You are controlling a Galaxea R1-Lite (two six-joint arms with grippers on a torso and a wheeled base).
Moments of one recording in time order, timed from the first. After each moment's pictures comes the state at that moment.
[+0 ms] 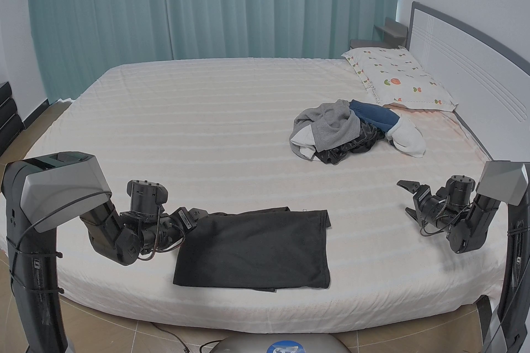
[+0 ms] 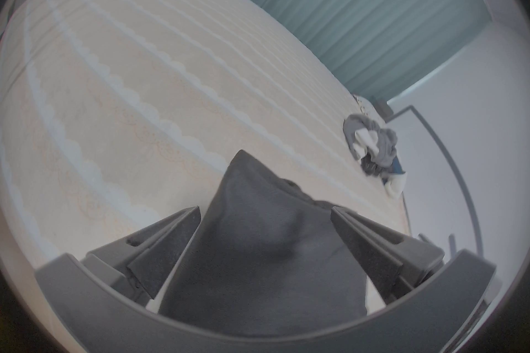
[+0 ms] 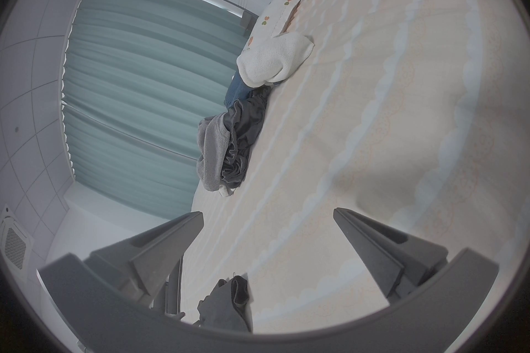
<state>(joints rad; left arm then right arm) -0.22 2.31 -0.82 -0.85 -0.11 -0.78 -0.09 2.46 -0.81 -1.33 0.36 1.01</state>
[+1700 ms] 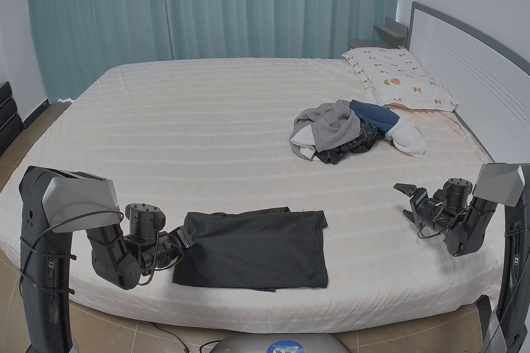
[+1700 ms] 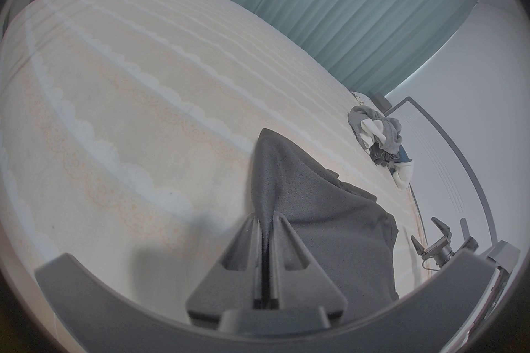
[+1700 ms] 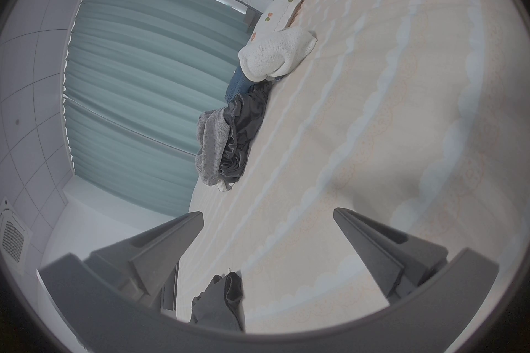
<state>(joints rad) -0.22 2.42 -0.66 -1.16 -0.08 -0.72 -0.08 2.49 -0.80 -1.36 0.36 0.99</state>
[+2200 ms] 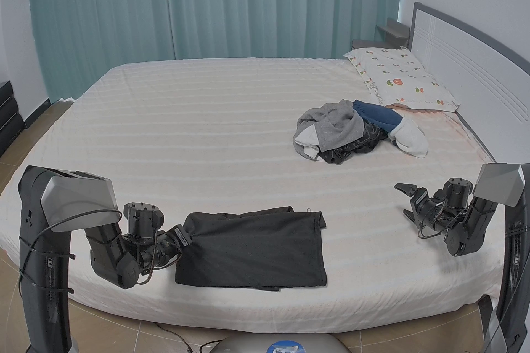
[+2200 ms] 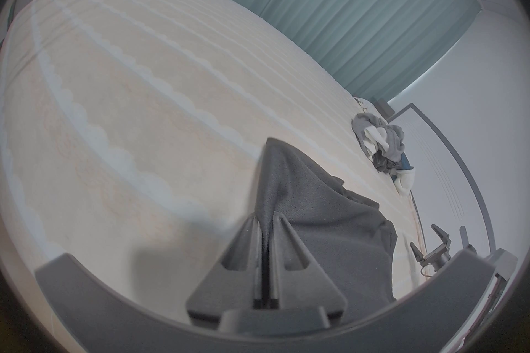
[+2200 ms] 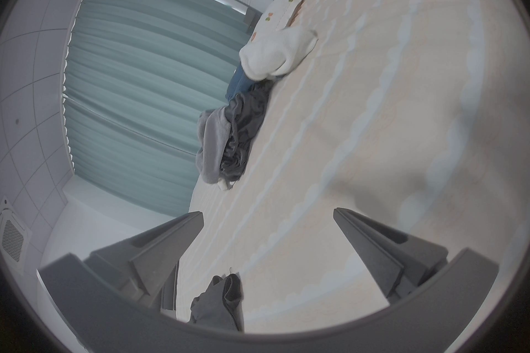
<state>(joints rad) -0.21 2.42 -0.66 -1.16 -0.06 -0.74 -0.08 2.49 -0.80 -1.36 0.36 0.99</state>
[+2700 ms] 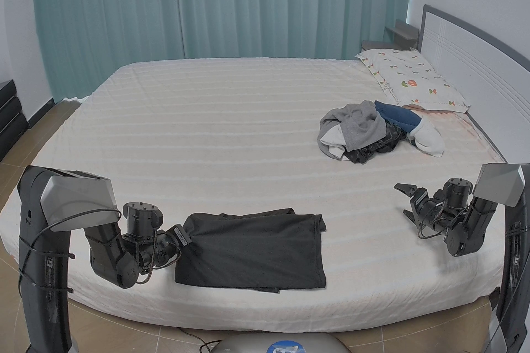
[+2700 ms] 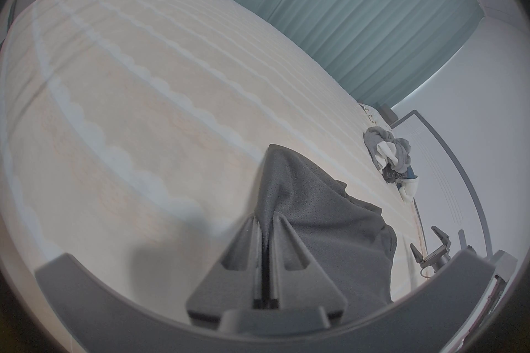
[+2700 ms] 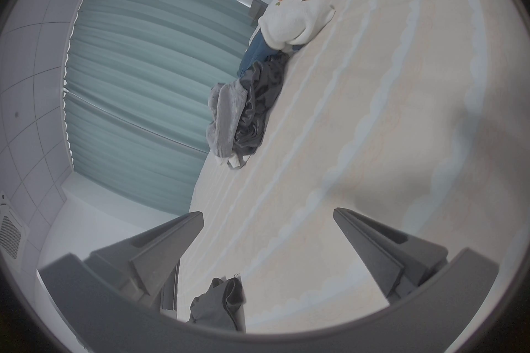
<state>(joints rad) -0.20 2.41 -0.66 -1.16 -0.06 -0.75 -0.08 2.49 -0.80 -1.36 0.36 0.99</state>
